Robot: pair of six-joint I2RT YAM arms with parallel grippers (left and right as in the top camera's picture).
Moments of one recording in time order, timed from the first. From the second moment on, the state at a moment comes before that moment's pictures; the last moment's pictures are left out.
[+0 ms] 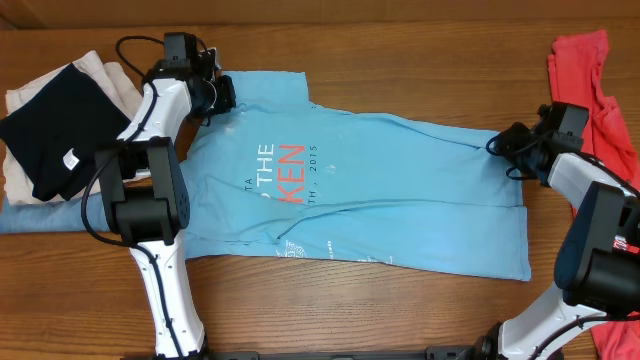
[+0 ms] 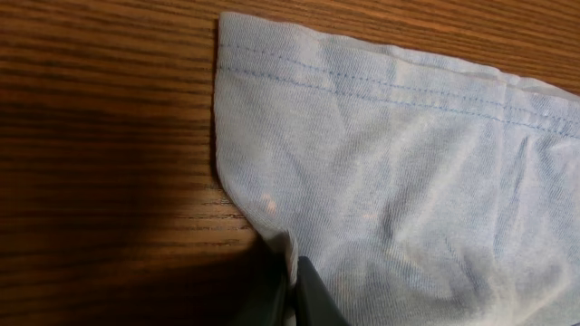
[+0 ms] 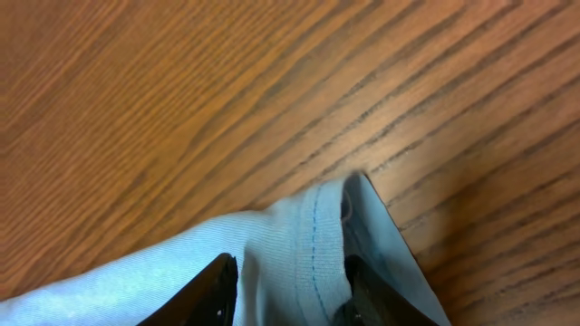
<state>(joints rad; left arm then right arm) 0.05 2.40 1.87 -0.60 0.30 -0.16 -0.32 1.91 1.06 -0.13 -0.23 0.39</state>
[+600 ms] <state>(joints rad) 0.05 2.40 1.87 -0.60 0.30 -0.16 -0.35 1.91 1.13 -0.28 -0.21 0.39</state>
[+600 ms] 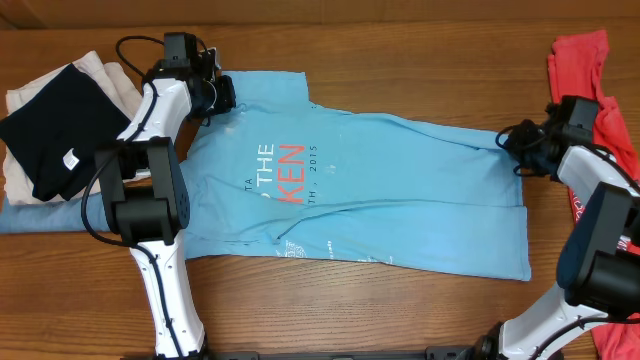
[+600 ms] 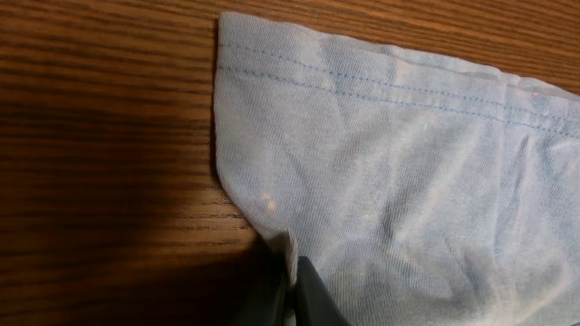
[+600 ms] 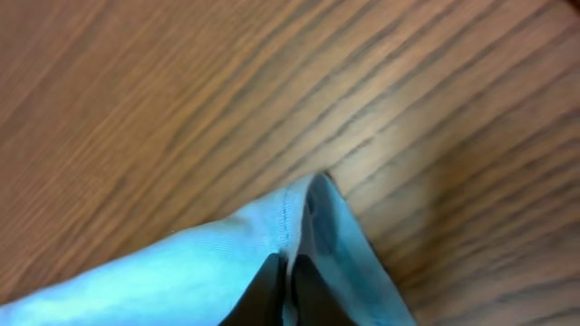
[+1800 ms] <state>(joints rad) 0.05 2.06 1.86 -0.93 0.10 -0.15 -0.35 1.91 1.39 -0.80 -0.09 0.33</state>
